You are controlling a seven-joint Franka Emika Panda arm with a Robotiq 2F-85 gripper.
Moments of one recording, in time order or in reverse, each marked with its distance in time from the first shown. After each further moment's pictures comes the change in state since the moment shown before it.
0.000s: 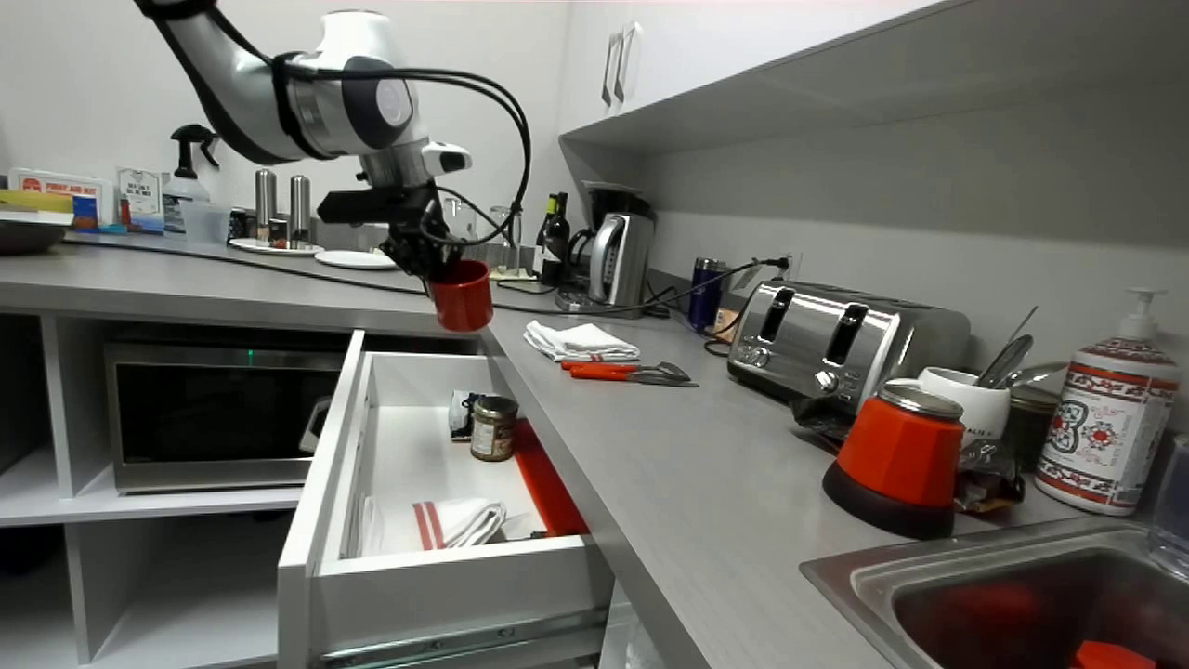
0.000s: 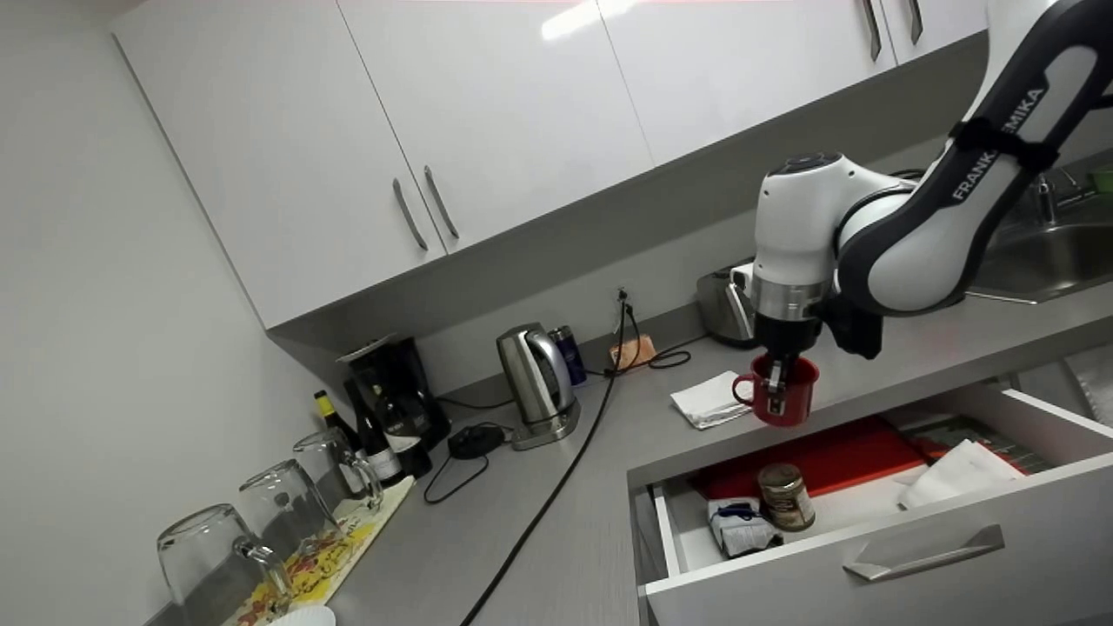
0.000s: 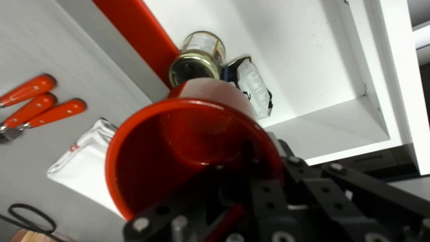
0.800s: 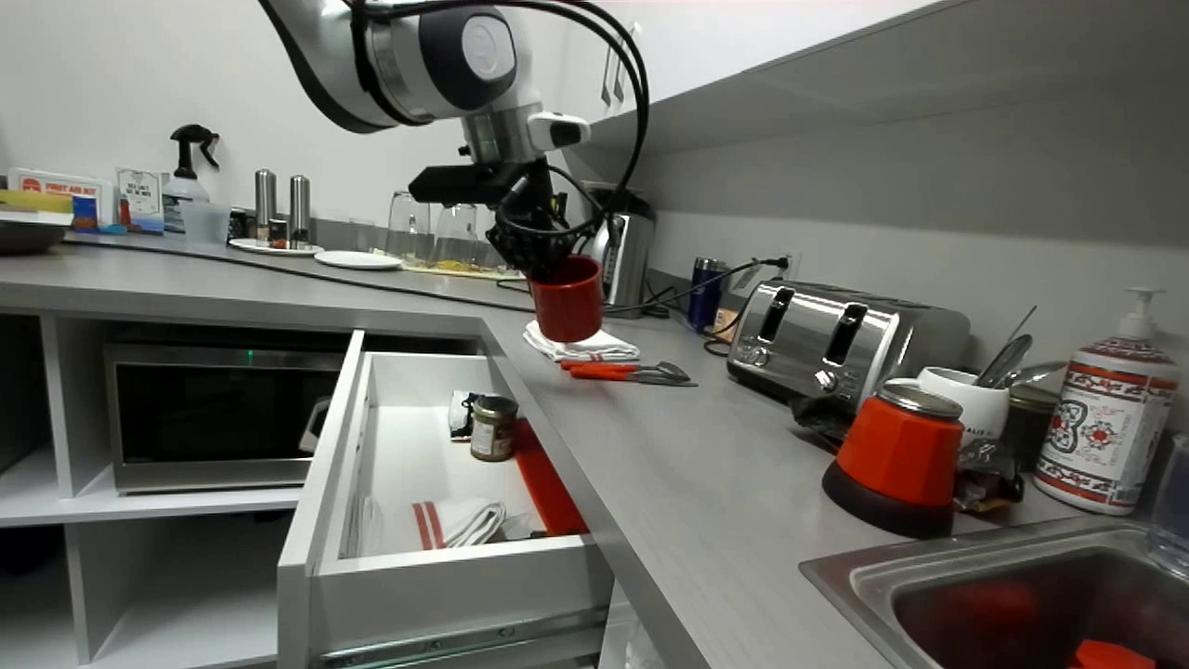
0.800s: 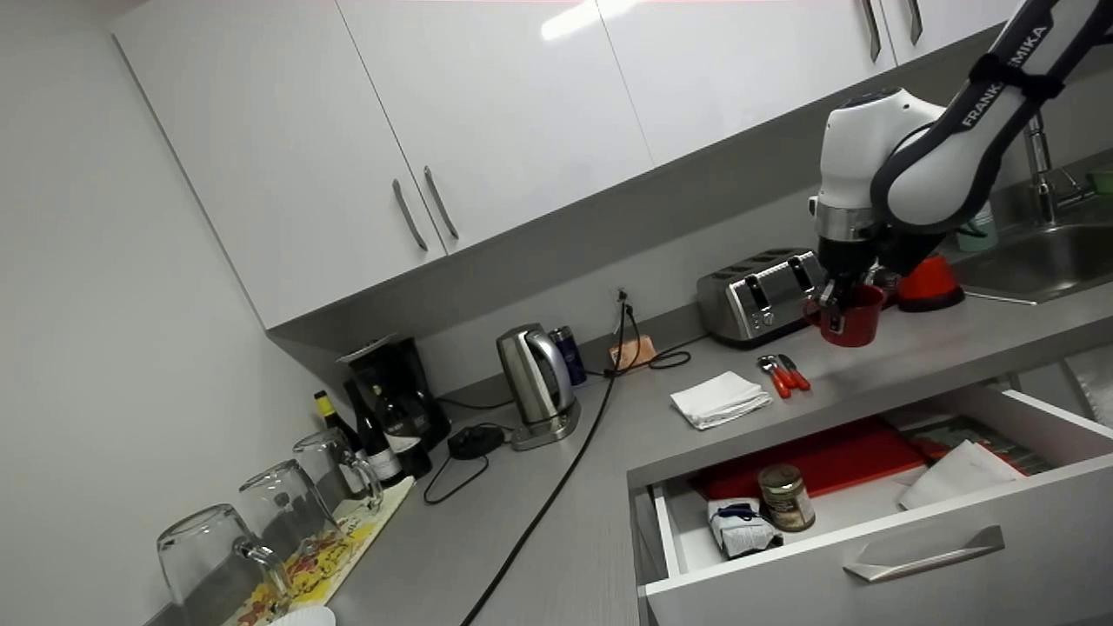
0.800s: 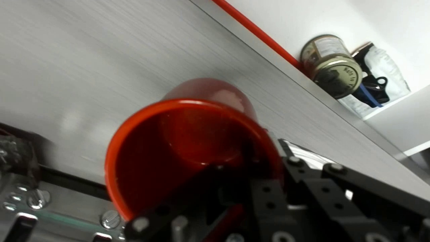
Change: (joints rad) arm -0.215 -0.149 -0.051 -0.119 0.079 -0.017 0.034
